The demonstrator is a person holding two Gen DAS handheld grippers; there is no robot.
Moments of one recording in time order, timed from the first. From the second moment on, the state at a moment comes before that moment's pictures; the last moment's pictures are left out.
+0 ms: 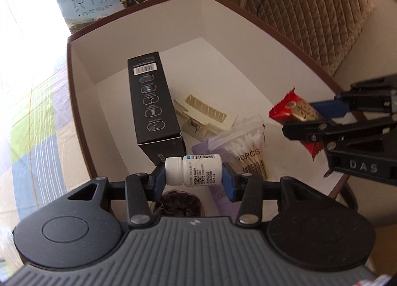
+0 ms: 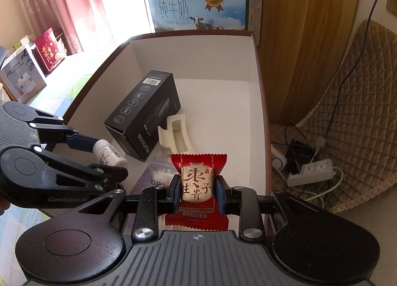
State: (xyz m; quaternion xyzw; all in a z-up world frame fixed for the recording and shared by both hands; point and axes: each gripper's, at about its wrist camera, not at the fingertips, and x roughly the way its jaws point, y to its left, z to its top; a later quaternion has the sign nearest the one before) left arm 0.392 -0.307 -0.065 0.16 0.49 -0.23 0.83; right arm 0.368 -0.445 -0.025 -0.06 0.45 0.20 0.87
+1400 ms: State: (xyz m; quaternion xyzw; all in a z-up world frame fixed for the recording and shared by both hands) left arm 0.379 -0.288 -0.039 0.15 0.44 -0.23 0.85; right arm 0.348 -0.448 -0.012 -0.04 0.41 0.21 0.89
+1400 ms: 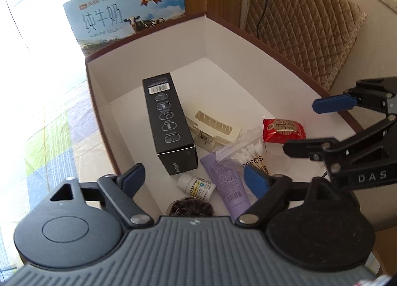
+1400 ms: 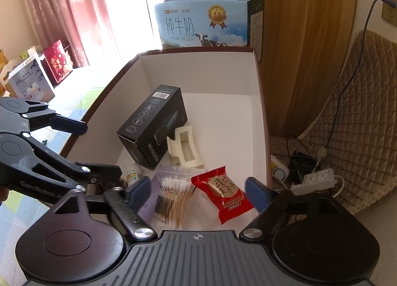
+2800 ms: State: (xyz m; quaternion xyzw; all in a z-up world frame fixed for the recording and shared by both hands) left arm 0.269 -0.175 0.018 0.05 0.40 -0.14 0.90; right arm 0.249 -0.397 0.030 0.00 0.38 0.25 0.89
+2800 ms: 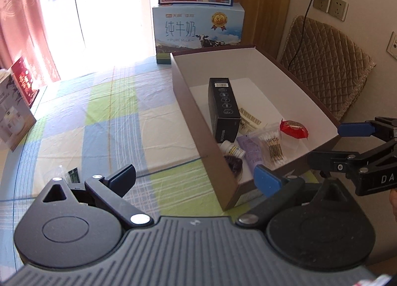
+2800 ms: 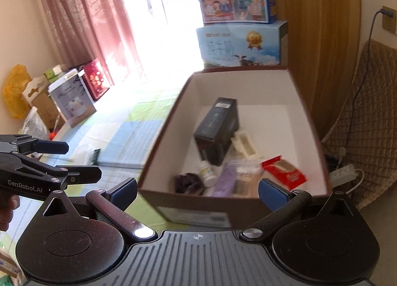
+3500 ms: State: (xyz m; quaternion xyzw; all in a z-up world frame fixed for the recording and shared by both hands) left arm 0.199 -0.077 0.009 0.02 0.44 -0.07 0.90; right arm 0.198 -0.327 0.000 0.00 0.43 0.30 0.85
